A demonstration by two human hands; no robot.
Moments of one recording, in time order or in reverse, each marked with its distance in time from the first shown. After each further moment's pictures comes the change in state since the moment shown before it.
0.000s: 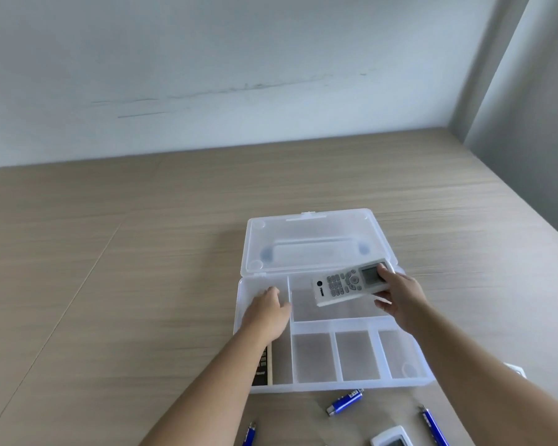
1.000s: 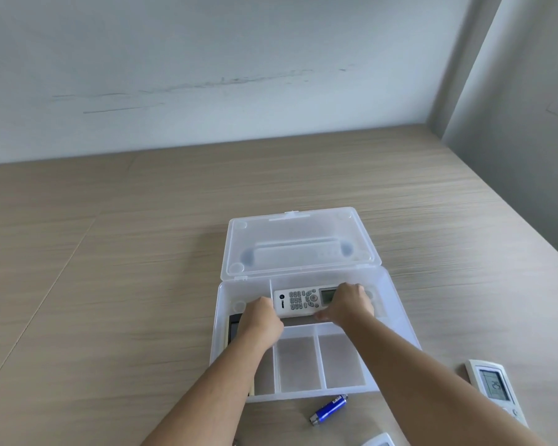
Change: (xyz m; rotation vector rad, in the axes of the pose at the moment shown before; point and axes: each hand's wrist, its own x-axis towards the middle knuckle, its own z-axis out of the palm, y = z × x) left_hand 0.006 0.021 0.011 -0.030 -0.021 -0.046; right_hand 0.011 0.028 0.054 -1.326 0.126 -0.138
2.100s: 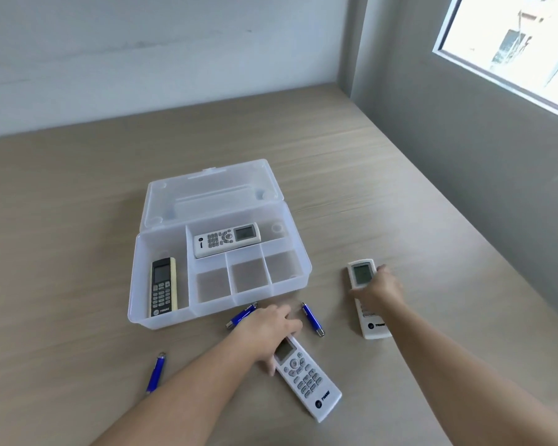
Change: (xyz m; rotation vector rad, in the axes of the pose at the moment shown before) left_hand -0.134 0.052 0.122 0.857 -0.438 0.826; right_hand -0.083 0.251 -0.010 0.346 0.149 0.341
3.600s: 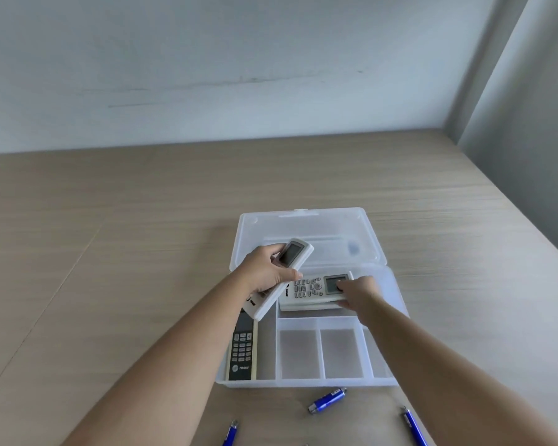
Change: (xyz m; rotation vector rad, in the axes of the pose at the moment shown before) left_hand -0.046 -0.219 -0.093 -1.221 0.621 -0.460; right_hand -0.001 -0.245 0.088 0.502 -0.324 0.001
